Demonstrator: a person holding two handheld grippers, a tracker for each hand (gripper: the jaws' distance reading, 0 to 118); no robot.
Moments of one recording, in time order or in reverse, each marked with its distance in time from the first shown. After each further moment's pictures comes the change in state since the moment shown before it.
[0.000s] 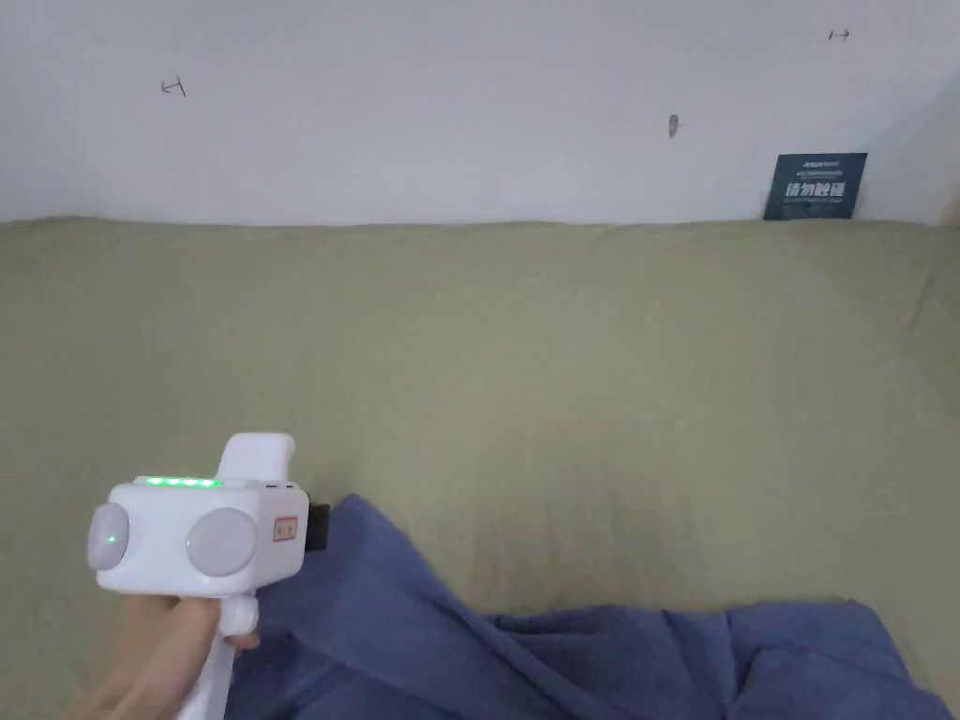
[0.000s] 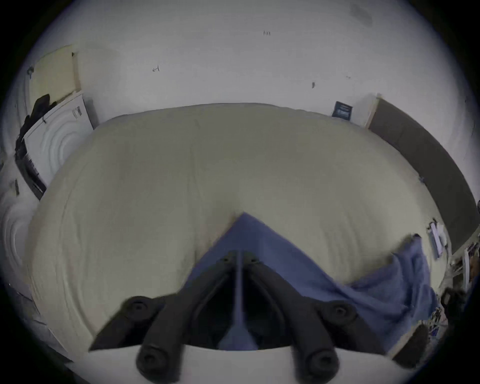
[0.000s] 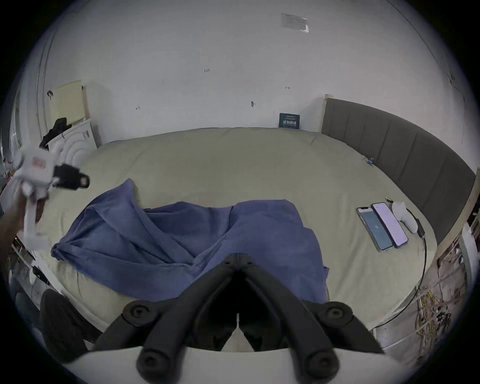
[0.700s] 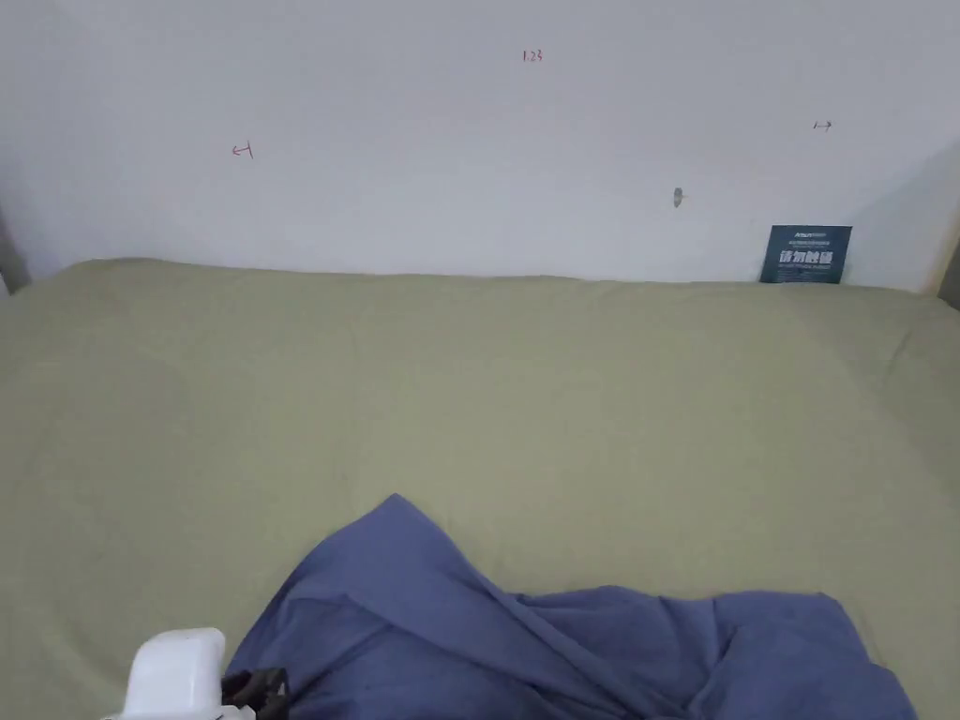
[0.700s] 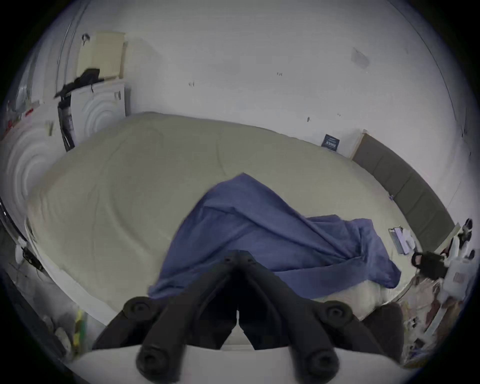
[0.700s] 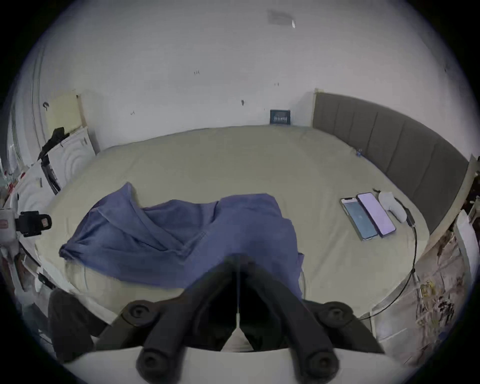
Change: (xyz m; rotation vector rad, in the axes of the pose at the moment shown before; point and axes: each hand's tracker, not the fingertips) left arm 0.012 -0.189 0.227 0.151 -0.090 0.204; right arm 0.012 -0.019 0.071 0.033 0.006 -0.038
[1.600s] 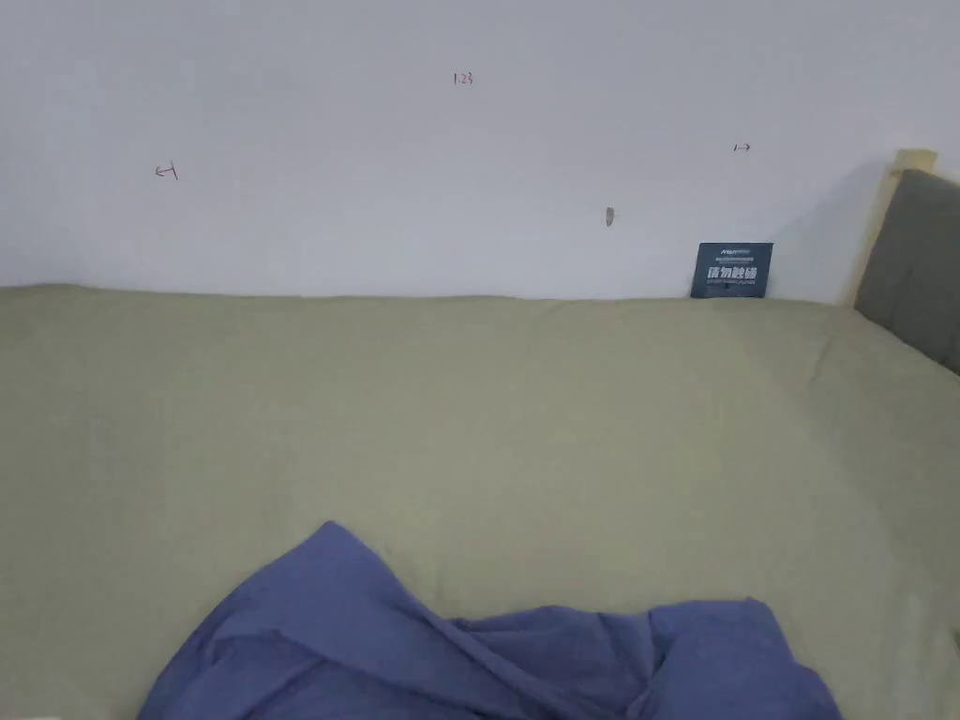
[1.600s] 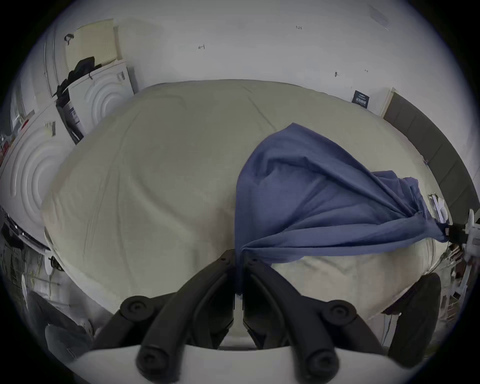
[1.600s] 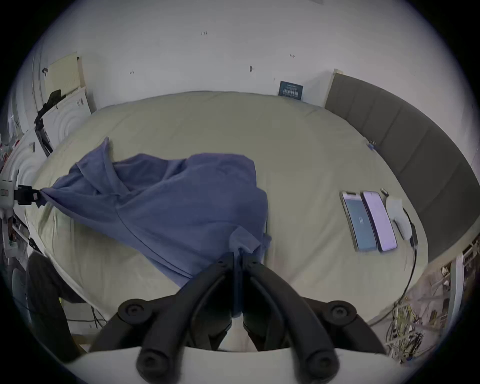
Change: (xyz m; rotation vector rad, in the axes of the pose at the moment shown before) left arm -0.071 0.004 -0.041 -0.221 0.194 -0.108; right arm 0.094 0.003 -0.063 -0.256 -0.016 0.114
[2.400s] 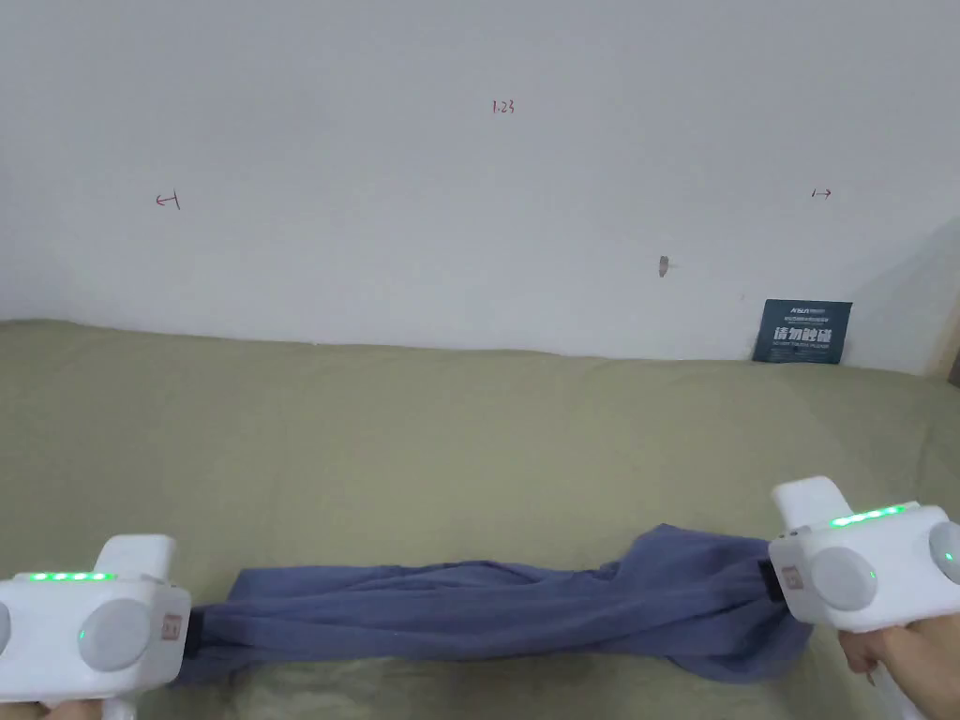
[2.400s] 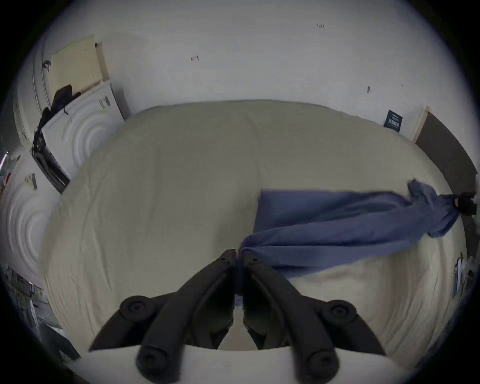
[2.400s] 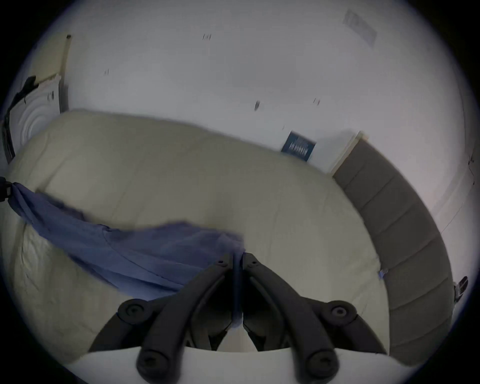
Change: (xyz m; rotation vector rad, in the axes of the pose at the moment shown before) left arm 0.048 0.239 -0.180 0.046 0.094 0.004; right arm -0.039 0.324 -0.220 0.077 -0.157 0.211
